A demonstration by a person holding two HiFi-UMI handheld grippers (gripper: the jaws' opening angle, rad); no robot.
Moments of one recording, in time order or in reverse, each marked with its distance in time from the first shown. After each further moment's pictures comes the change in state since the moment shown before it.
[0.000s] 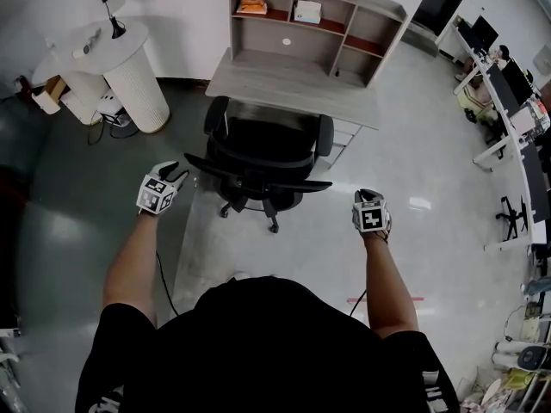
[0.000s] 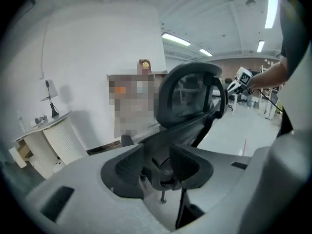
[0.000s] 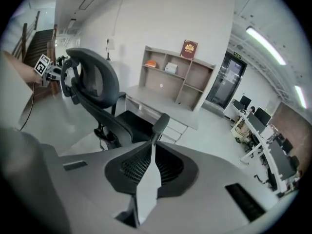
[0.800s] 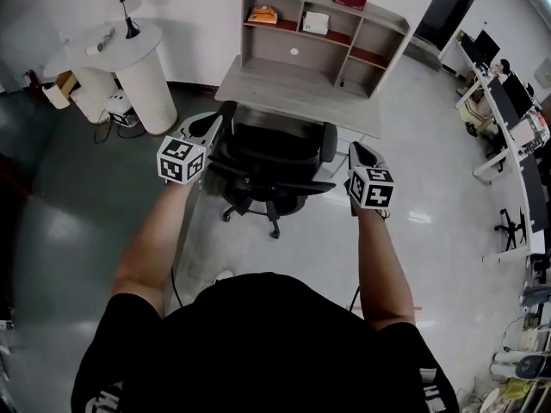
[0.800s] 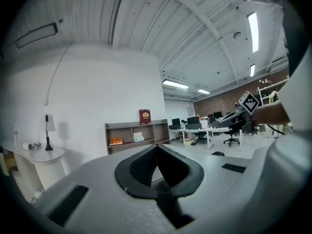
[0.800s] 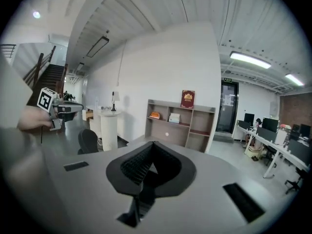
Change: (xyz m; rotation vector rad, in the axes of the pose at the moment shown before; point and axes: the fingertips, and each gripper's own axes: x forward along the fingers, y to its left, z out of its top) left arm -0.067 -0.047 0.254 -0.033 -0.514 0.027; right arm -0.122 0.047 0.212 0.116 -0.507 0.069
